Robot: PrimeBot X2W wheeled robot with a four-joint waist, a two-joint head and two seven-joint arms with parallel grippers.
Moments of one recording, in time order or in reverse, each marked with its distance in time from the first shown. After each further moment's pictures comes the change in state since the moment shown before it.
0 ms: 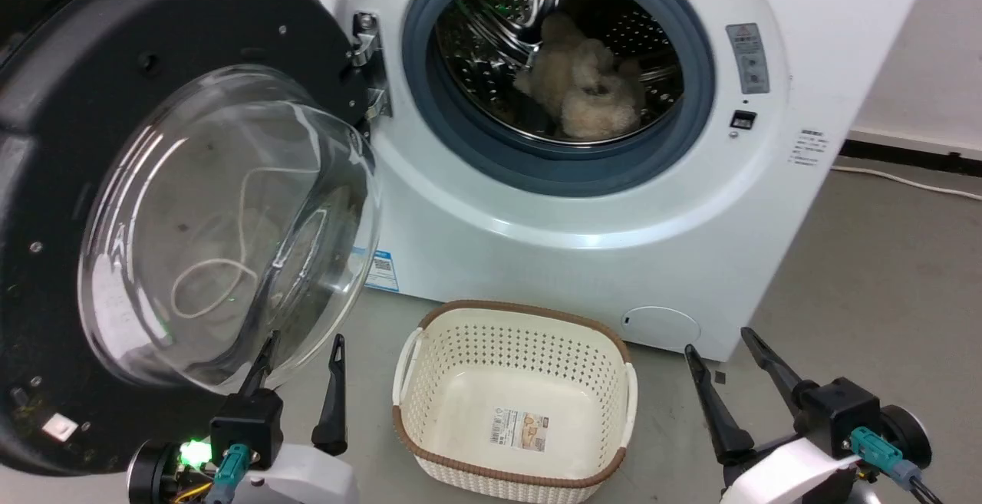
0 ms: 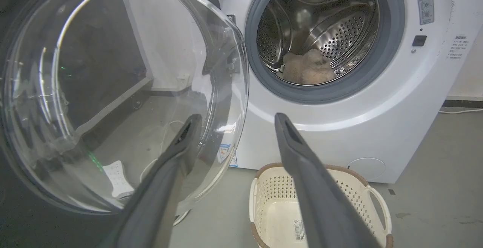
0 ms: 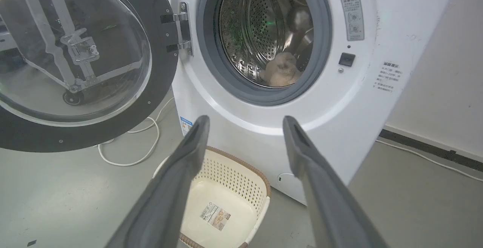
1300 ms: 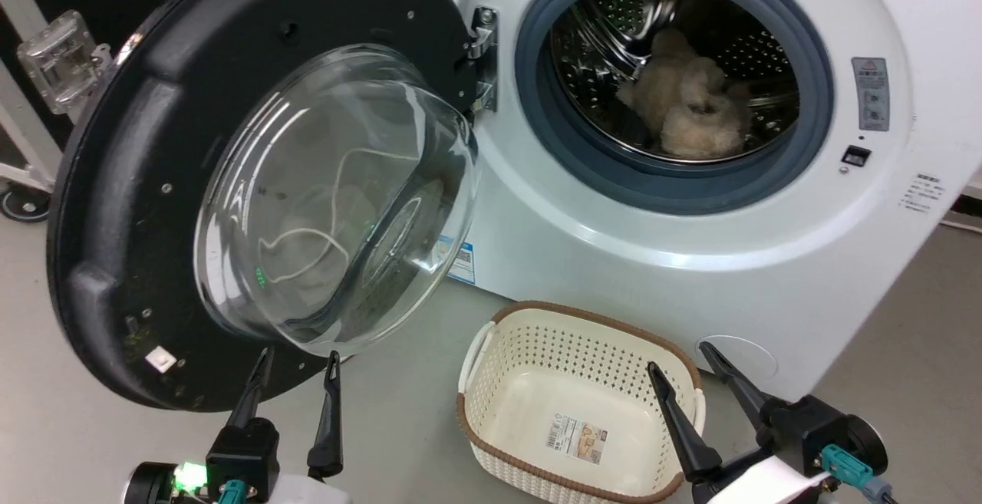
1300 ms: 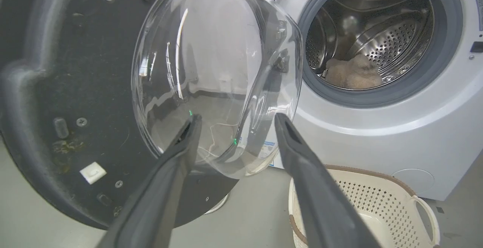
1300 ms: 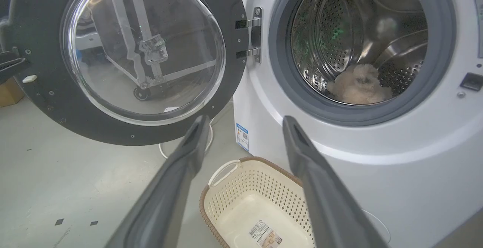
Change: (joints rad) left arm 0.052 0.036 -0.031 -0.009 -0.010 0.041 -0.090; right arm -0.012 -0.020 0.106 0.077 0.065 0.000 -0.088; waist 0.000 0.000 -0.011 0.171
